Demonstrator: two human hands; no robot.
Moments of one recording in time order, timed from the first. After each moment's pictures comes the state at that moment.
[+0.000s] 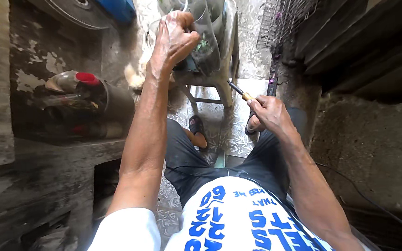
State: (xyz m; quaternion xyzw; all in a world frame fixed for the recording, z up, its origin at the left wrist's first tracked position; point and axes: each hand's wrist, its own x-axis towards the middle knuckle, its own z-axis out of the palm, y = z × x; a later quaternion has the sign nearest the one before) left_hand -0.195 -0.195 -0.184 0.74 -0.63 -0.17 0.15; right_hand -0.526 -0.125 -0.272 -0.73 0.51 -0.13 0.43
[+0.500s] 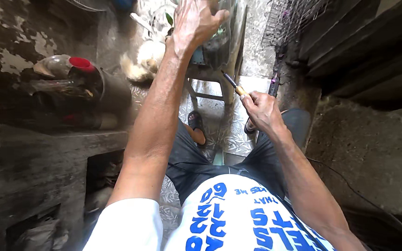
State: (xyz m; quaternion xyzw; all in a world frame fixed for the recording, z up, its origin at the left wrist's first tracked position) left_hand -0.214 -0.217 -0.184 0.77 -0.62 -0.15 0.08; right_hand -0.474 -0.126 -0.258 -0.74 0.52 -0.09 0.41
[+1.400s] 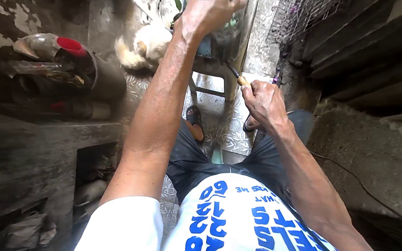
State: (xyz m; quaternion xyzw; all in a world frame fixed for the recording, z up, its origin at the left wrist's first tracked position) left_hand -0.215 -0.213 -0.177 0.75 -0.61 -0.21 0.14; right_hand -0.436 -0.137 -0.238 -0.79 0.53 0.01 0.31
